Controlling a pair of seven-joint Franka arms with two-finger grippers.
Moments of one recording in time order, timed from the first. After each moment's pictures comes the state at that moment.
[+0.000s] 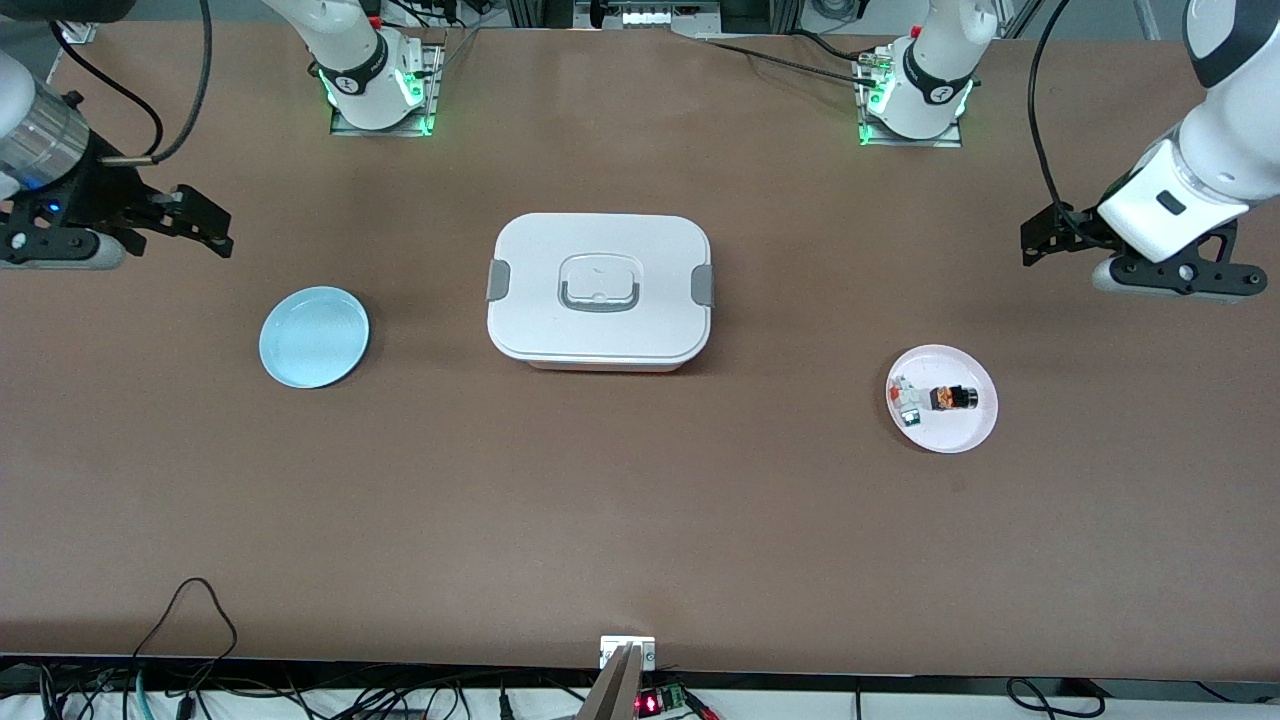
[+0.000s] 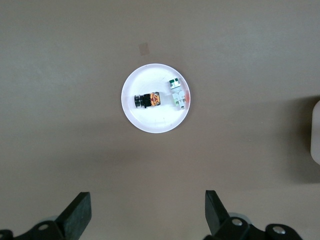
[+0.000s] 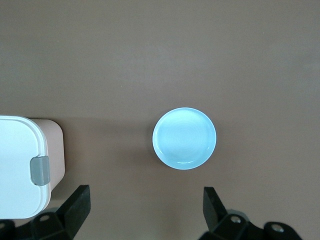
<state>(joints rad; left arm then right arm) -0.04 0.02 -0.04 -1.69 0.03 1.62 -0.01 0.08 0.00 0.02 -1.66 -0.02 1.64 0.11</state>
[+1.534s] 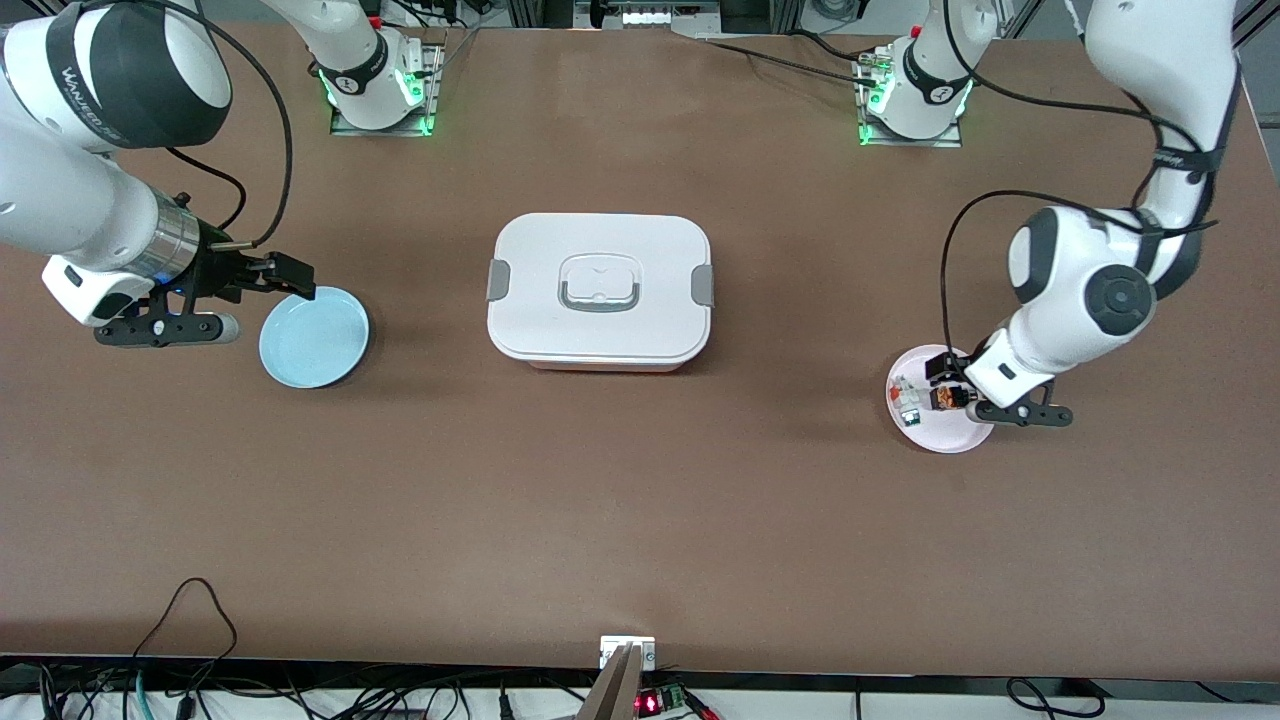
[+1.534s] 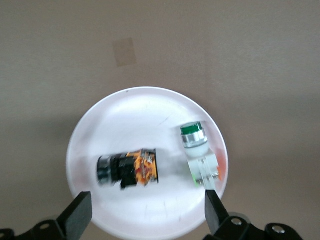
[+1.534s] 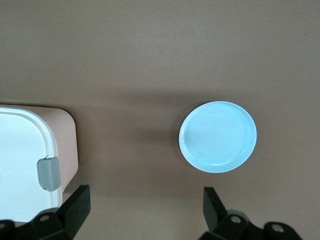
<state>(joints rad) -0.01 0.38 -0.05 -2.08 0.02 2.46 -0.01 0.12 0.15 0.03 -1.67 0.06 1.69 0.10</state>
